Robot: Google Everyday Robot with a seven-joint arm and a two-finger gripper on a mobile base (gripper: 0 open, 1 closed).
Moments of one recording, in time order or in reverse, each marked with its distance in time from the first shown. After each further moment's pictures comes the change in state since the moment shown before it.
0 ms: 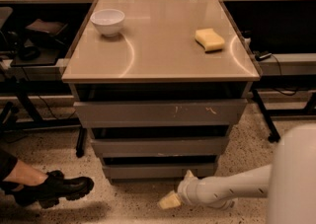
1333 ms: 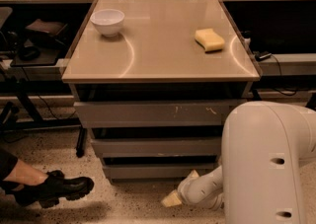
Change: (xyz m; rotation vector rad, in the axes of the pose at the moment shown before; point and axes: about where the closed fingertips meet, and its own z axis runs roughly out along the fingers) arm 0.026 -0.024 0.015 0.162 0.124 -0.014
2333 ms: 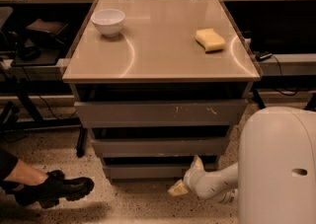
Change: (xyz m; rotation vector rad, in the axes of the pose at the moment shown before) arm -0.034 -0.045 -0.012 0.072 -0.126 -0.176
